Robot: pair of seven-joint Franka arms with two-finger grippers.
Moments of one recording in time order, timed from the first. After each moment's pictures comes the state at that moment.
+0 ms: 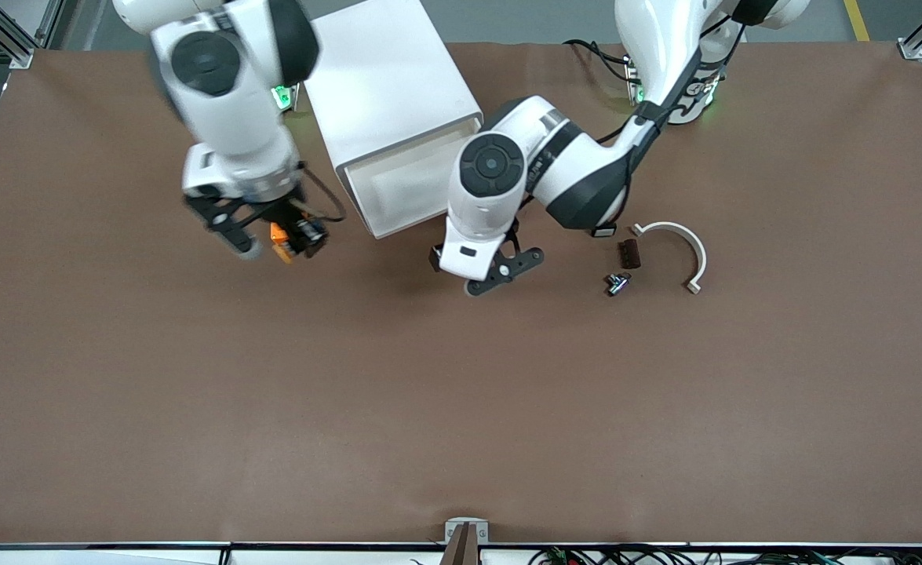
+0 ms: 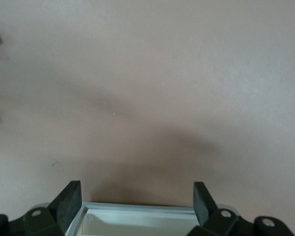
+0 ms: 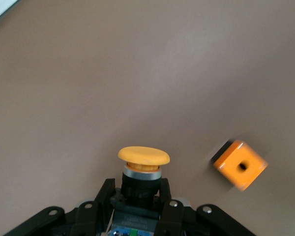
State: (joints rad) left arm -0.66 0.65 -0.17 -1.22 -0.04 1.81 -1.24; right arm 0.53 0.08 -0.09 -1.80 -0.06 1.91 1.09
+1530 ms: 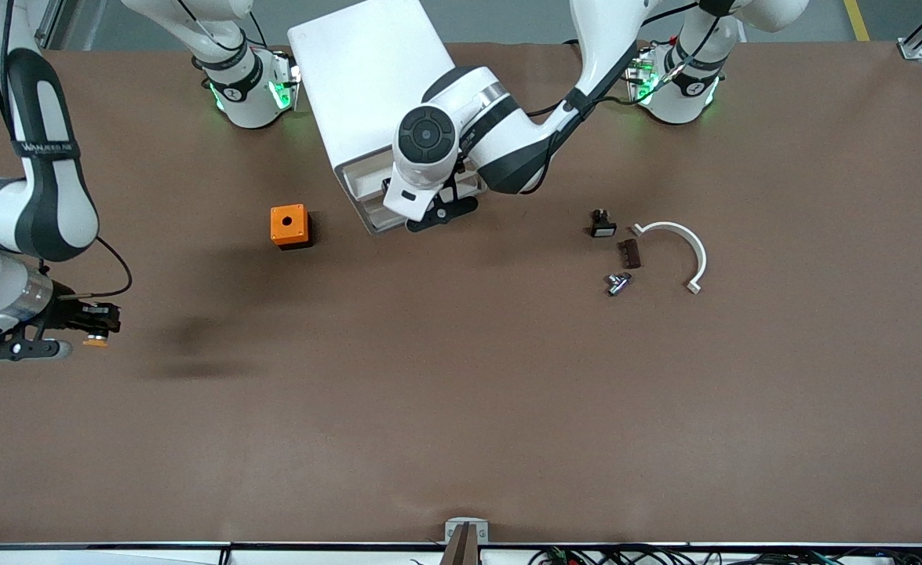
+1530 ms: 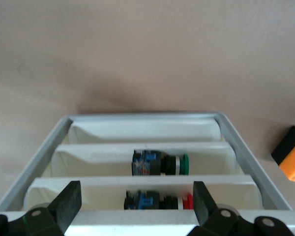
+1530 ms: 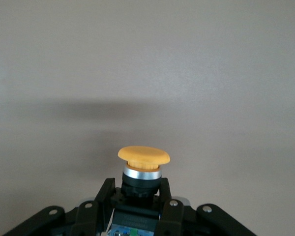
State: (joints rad) left arm -0.76 0.65 -0.24 -1.33 -0.27 1.83 -1.24; right arm -0.12 0.38 -0.10 -1.85 0.00 2.25 -0.27
